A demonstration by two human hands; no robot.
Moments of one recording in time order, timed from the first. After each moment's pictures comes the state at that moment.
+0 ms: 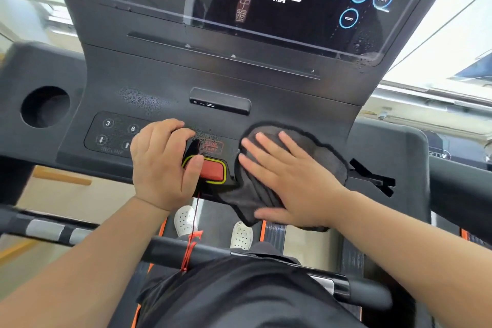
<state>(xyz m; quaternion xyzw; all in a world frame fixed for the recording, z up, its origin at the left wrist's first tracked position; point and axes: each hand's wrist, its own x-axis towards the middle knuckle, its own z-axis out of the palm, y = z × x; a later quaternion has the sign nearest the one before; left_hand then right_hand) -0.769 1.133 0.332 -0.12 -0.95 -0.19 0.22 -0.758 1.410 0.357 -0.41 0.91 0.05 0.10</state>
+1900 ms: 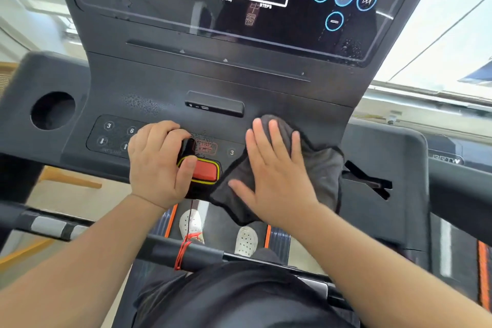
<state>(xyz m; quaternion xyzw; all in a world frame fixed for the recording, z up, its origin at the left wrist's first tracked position) -0.770 1.135 0.337 -0.11 -0.96 -0.17 0.17 -0.746 1.372 0.349 -0.18 0.98 -0.02 0.06</state>
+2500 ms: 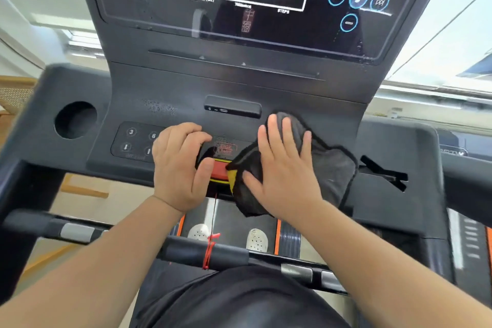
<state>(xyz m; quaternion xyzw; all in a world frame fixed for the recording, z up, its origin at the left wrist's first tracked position) -0.772 1.123 0.343 -0.16 -0.94 -0.25 0.17 -0.746 1.339 0.348 -0.10 0.99 -0.01 0.06</state>
